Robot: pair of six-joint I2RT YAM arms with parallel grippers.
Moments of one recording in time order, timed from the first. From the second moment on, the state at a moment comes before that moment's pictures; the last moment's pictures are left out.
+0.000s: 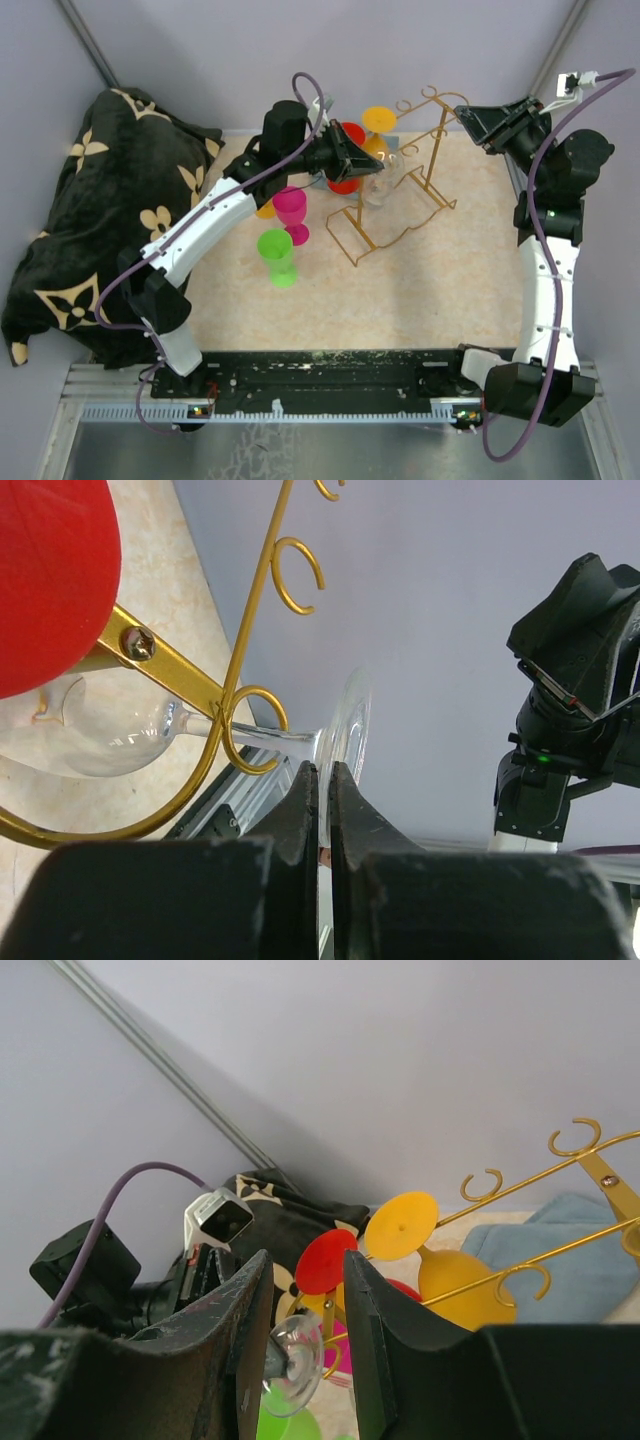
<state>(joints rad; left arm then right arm) -0.70 1.76 1.82 -0.28 0.48 -1.11 -0.23 1.13 1.32 0.13 -0.74 0.86</state>
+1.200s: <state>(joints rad) -0.66 1.68 1.67 -0.19 0.42 -1.19 -0.22 1.13 1.30 0.13 -0.74 0.87</state>
